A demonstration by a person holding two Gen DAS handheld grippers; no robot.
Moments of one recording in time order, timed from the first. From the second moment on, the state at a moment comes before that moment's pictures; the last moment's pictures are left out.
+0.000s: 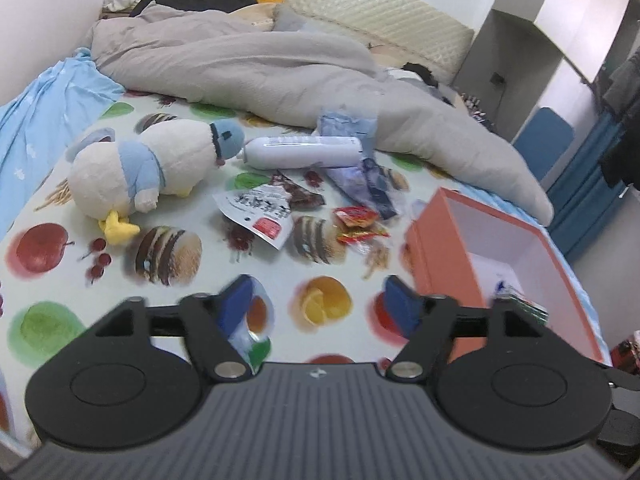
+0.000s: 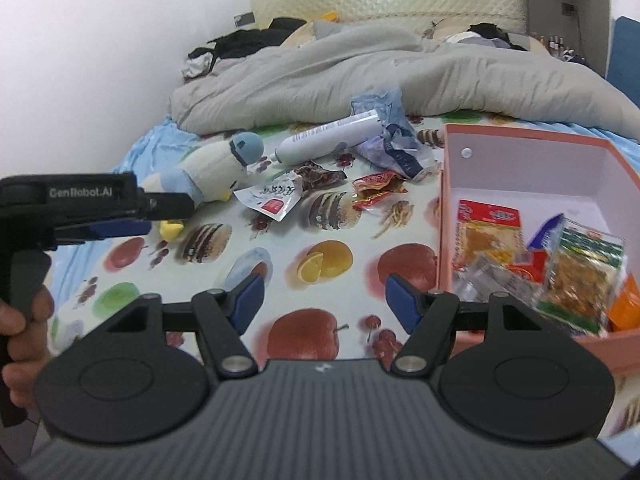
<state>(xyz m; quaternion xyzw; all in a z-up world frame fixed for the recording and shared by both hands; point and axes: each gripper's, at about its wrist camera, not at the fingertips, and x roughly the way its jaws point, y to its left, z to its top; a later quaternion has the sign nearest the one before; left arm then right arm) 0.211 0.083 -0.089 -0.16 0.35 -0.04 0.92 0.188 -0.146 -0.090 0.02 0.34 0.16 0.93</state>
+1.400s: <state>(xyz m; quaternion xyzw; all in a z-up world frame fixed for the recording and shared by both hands) 0.522 0.102 -0.227 -0.09 0.41 -0.12 0.90 0.452 -0.077 -0.236 -0.05 0.33 0.04 0.94</state>
